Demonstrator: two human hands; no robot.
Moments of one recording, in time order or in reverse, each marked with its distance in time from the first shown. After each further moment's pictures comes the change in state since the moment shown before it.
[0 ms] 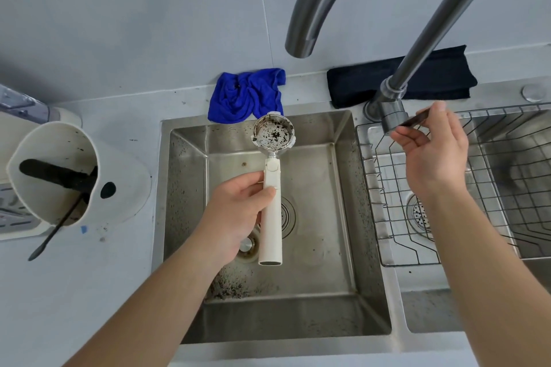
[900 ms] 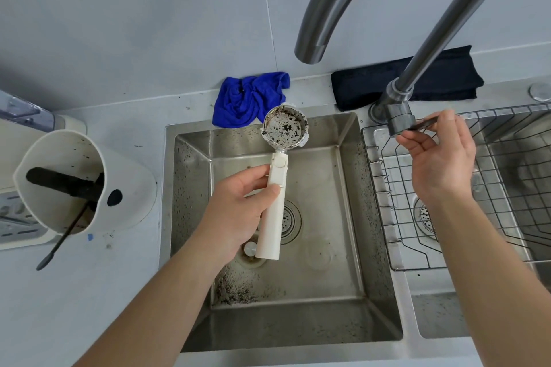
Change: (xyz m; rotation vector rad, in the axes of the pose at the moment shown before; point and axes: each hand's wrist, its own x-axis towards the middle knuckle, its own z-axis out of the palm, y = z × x) left_hand 0.004 0.009 -0.008 0.101 -0.035 0.119; right_hand 0.002 0.010 -0.004 0.056 -0.027 -0.046
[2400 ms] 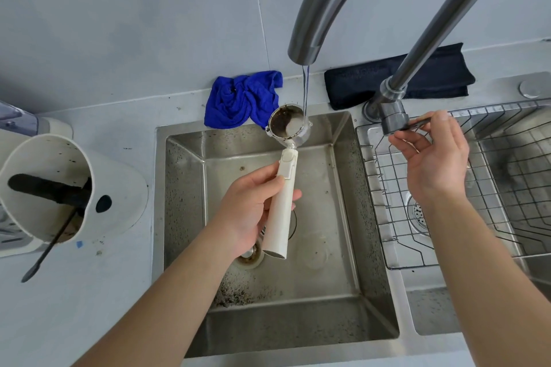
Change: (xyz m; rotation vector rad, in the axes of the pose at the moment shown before) left_hand 0.025 -0.014 0.014 -0.346 -0.163 -0.182; right_hand -0.002 -0.001 0.000 -0.028 0.007 0.017
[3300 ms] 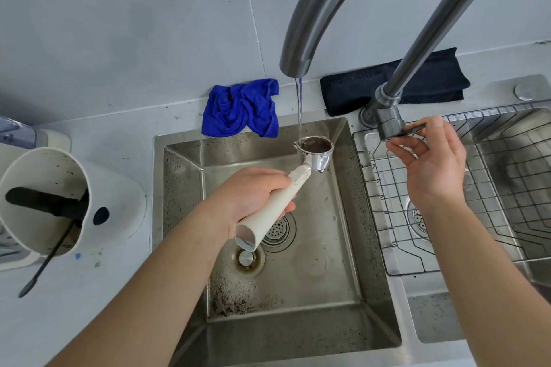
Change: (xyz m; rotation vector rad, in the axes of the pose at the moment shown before) left_hand 0.007 0.045 0.014 0.367 0.026 -0.194; right_hand -0.001 -0.002 -0.002 -0.061 -0.023 -0.007
